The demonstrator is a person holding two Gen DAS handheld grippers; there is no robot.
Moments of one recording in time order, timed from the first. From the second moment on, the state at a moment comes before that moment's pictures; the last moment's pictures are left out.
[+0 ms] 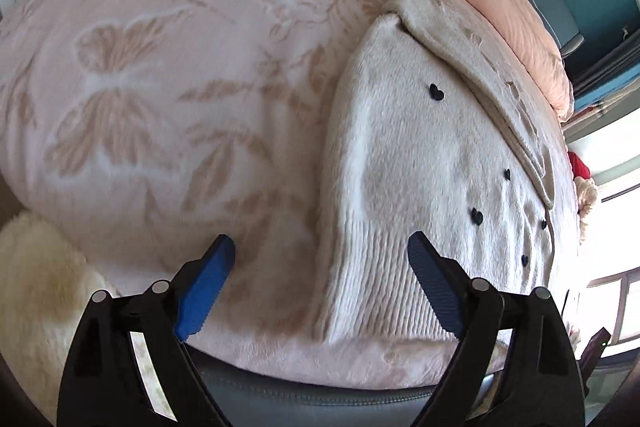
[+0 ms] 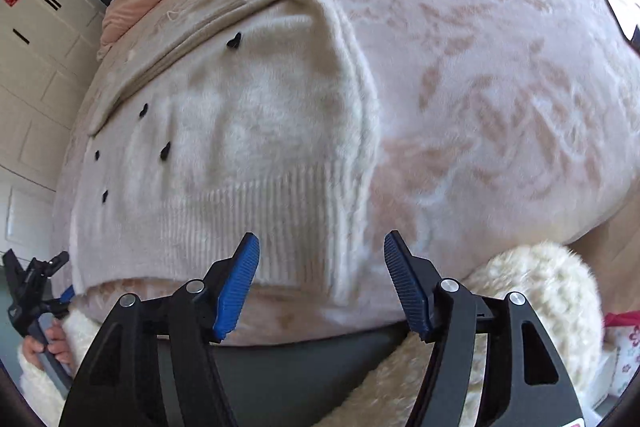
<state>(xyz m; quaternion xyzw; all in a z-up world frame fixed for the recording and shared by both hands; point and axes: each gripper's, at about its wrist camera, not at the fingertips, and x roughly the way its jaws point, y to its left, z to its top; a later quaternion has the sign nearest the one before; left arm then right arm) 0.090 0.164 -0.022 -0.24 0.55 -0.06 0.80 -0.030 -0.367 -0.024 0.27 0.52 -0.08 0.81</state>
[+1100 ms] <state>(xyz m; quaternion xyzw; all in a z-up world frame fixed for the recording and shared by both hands) -0.034 0.155 0.047 -0.20 0.61 -0.16 0.75 -0.126 -0.340 0.038 0.17 0.61 0.07 0.77</state>
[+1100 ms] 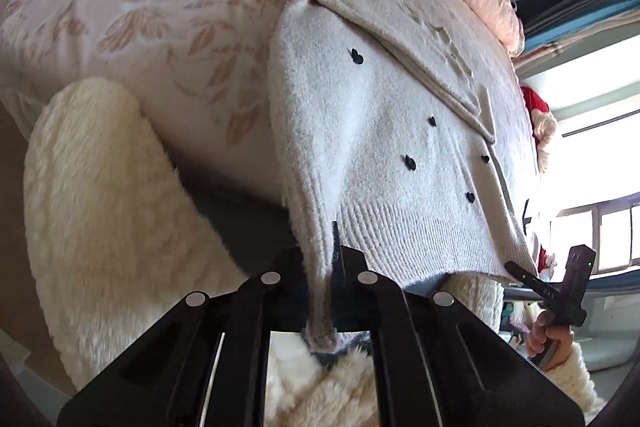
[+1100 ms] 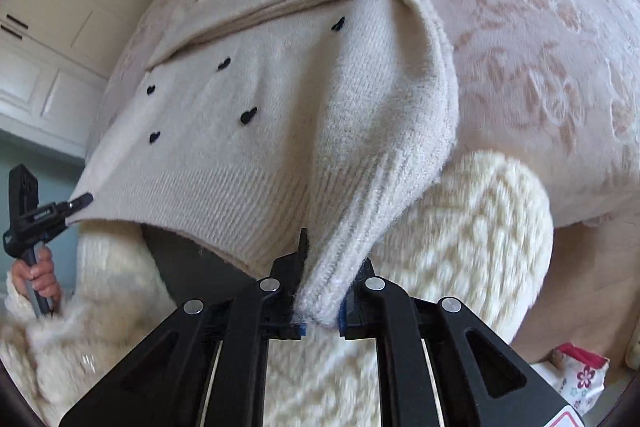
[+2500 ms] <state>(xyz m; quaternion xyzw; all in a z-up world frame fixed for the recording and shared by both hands) 0.190 0.089 0.016 -0.11 0.49 -0.16 0.85 0.069 -0.408 0.009 0.18 0.44 -0.08 0.88</state>
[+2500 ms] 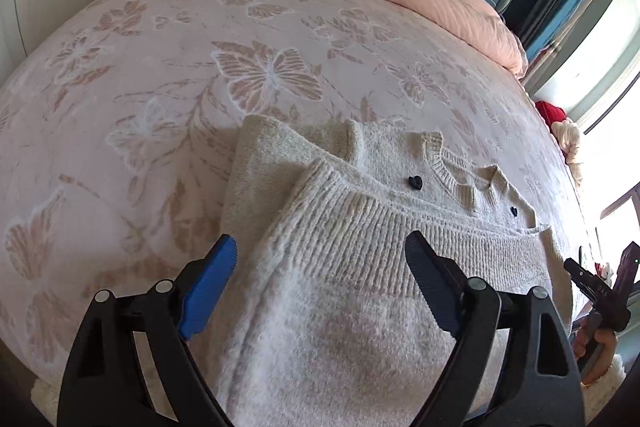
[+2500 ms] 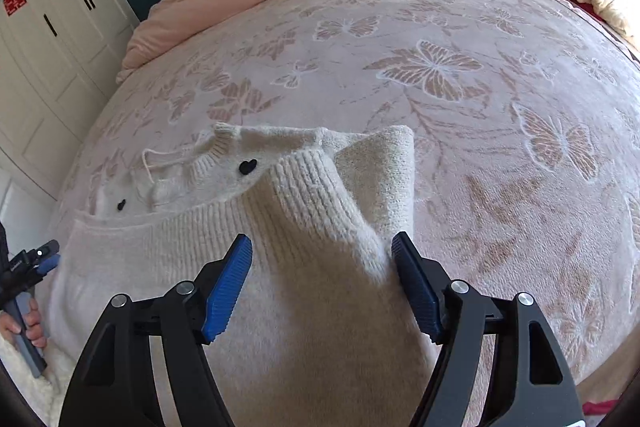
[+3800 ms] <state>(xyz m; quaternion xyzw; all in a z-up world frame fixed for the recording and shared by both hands) 0.261 0.087 0.015 -0.12 0.51 -0.07 0.85 0.077 -0.458 0.030 0.29 0.38 -0.13 0.87</state>
